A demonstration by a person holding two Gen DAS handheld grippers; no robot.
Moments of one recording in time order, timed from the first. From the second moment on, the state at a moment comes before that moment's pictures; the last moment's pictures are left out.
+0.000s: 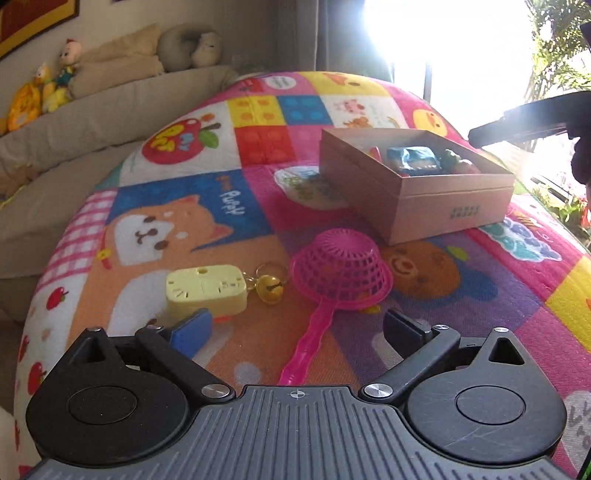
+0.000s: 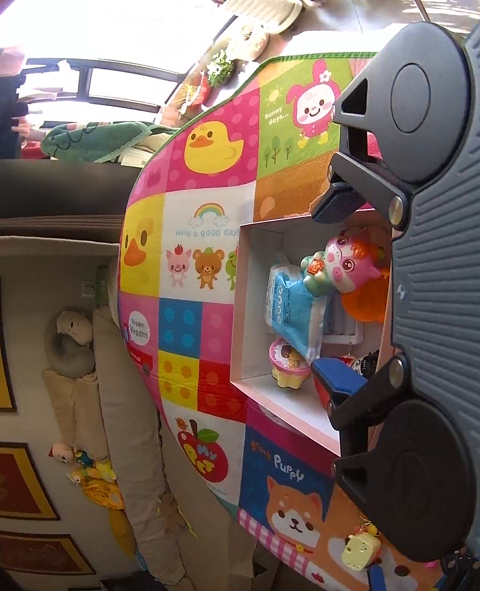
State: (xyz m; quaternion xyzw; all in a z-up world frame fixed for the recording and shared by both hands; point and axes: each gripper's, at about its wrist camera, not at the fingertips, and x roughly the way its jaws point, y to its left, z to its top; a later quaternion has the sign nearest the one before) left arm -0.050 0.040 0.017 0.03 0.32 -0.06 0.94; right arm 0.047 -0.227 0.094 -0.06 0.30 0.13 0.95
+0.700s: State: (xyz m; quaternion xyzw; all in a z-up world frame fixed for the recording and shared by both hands) left arm -0.051 0.114 0.025 -0.02 0.32 0.10 0.94; right arm 0.015 -0.070 0.019 -0.08 0.36 0.27 0.89
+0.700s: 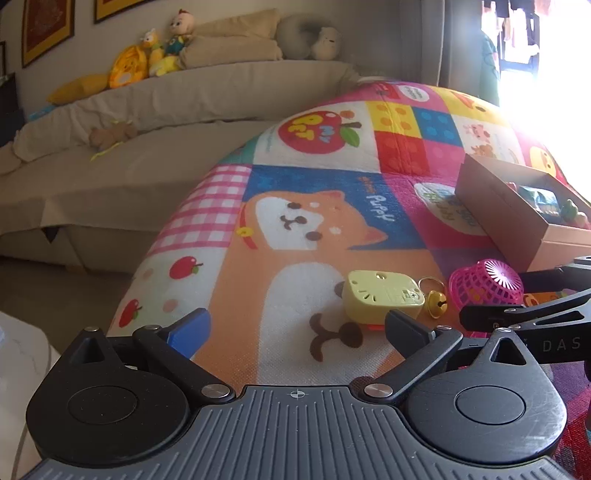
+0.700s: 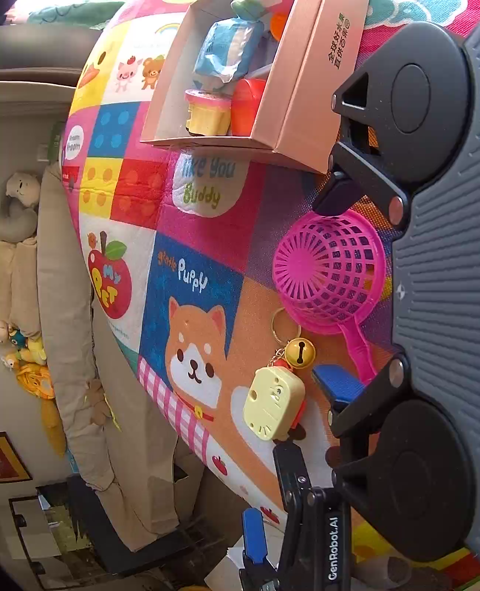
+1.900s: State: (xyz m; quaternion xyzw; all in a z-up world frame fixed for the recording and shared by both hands) left arm -0.008 0.060 0.009 0.09 0.32 0.06 0.94; right arm -0.028 -0.248 0.006 -0.02 0.34 0.09 0.94
